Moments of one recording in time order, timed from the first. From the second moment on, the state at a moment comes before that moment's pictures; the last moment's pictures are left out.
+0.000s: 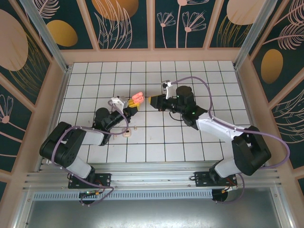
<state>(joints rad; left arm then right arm) -0.43 1.58 0.41 1.24 0.48 -0.12 0.63 1.43 0.85 0.36 -0.46 0.54</state>
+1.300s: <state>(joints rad) -0.50 1.63 0.44 1.31 0.43 -0.03 0.71 1.51 0.83 0.59 -0.49 0.58</state>
